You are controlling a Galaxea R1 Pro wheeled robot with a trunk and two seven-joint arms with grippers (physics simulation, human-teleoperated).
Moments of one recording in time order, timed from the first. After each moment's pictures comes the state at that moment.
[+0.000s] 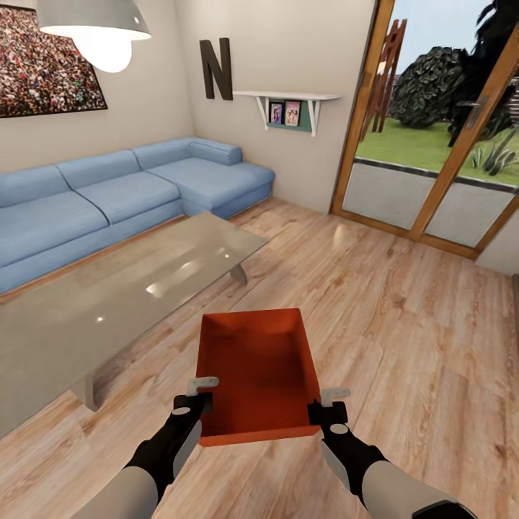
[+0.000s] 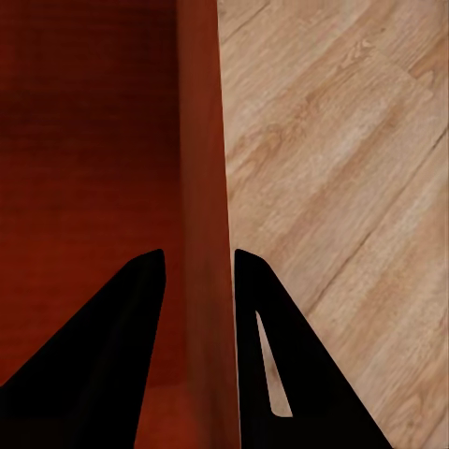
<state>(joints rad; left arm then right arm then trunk) -0.60 -0.12 -0.11 -0.54 0.12 0.16 0.27 -0.69 0.10 0.22 -0.21 -0.07 -0.13 -0.24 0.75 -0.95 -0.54</state>
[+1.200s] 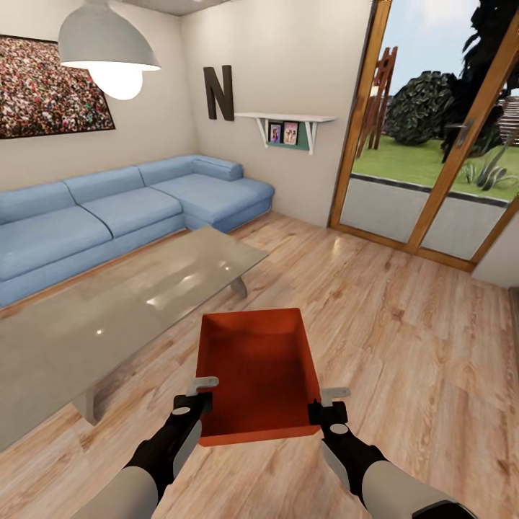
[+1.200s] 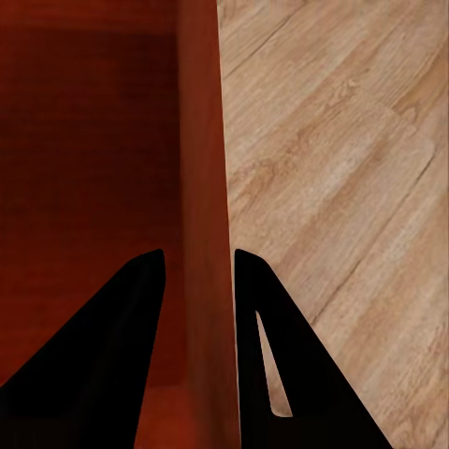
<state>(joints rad) -0.60 -0.12 -0.11 -0.54 0.12 0.16 0.27 -0.69 0.10 0.22 -0.22 -0.07 -0.13 -0.24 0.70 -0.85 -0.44</state>
